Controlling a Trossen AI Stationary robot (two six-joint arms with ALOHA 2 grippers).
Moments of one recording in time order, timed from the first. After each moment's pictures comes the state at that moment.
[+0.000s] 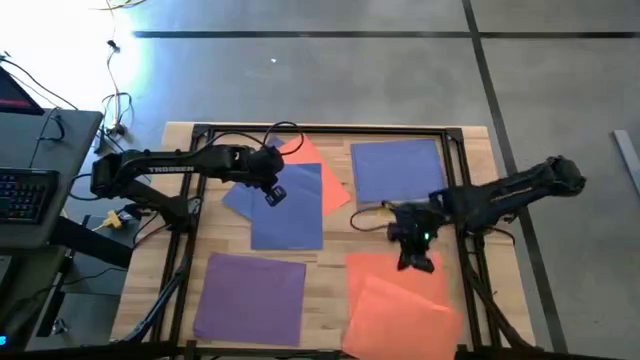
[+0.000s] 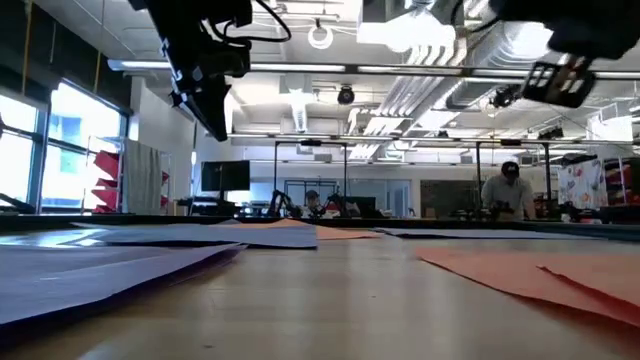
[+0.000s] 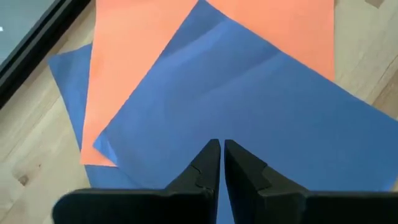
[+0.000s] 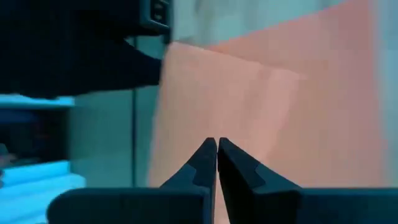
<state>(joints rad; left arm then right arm) 0.22 1.36 1.05 -0.81 -0.25 -0.35 0.31 1.18 0.80 -0.52 -0.54 0.63</state>
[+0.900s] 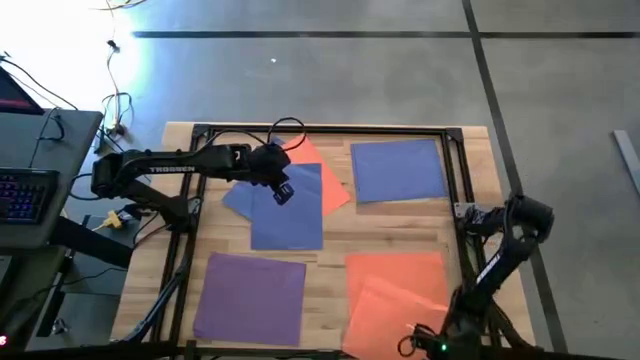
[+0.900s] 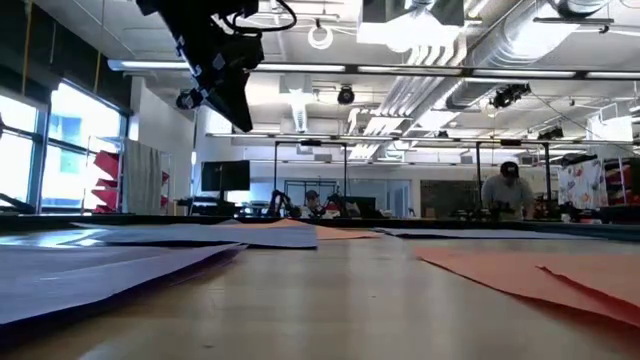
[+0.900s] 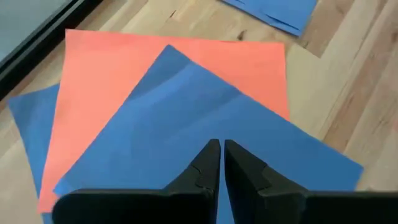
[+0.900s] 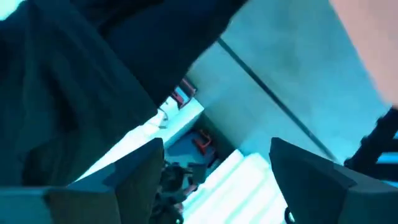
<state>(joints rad) 0.22 1.36 1.05 -0.65 -0.19 -0.34 1.12 1.82 0.87 0.49 -0.16 2.17</state>
